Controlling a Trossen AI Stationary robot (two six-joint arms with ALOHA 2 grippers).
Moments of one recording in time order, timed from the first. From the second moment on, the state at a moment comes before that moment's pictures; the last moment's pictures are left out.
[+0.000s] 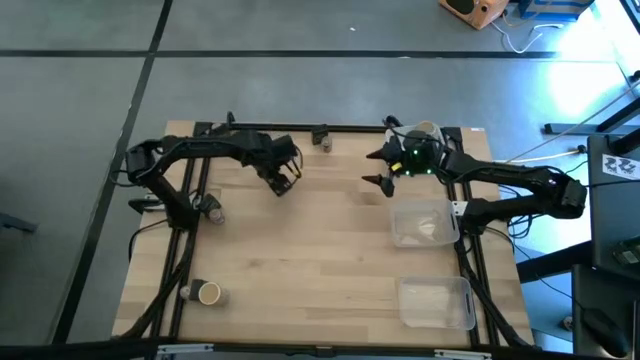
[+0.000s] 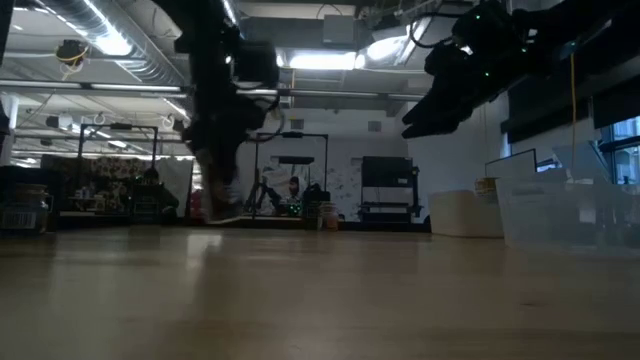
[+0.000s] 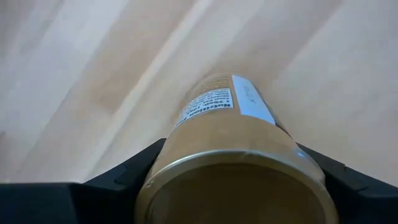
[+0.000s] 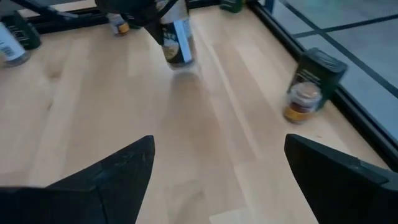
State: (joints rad) left arm 0.37 1.62 1.16 -0.89 -0.13 -0.28; right arm -0.46 1.15 0.66 0.00 -0.26 -0.08
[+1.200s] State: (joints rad) left arm 0.16 2.08 1.68 -0.92 -0.08 -0.04; right arm -0.43 1.15 0.66 -0.11 -0.16 -0.09
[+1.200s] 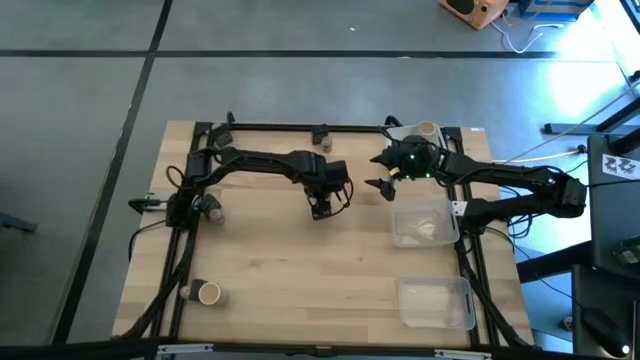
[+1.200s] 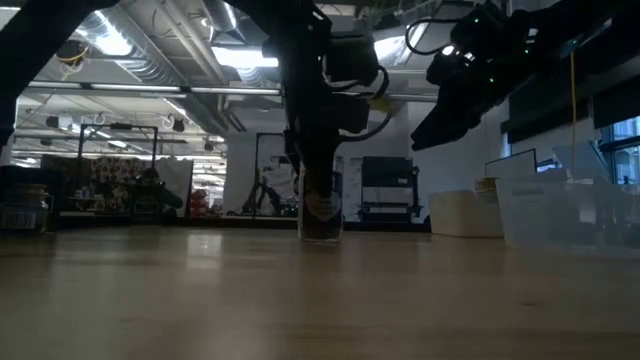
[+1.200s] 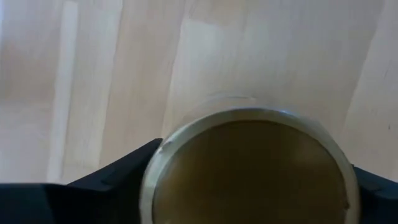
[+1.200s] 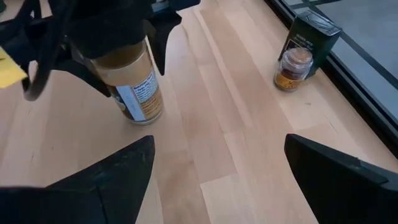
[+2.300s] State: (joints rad) left arm 0.06 1.56 0.96 -0.41 -0.14 -0.10; right arm -0.18 1.50 0.76 0.35 -0.19 -0.08
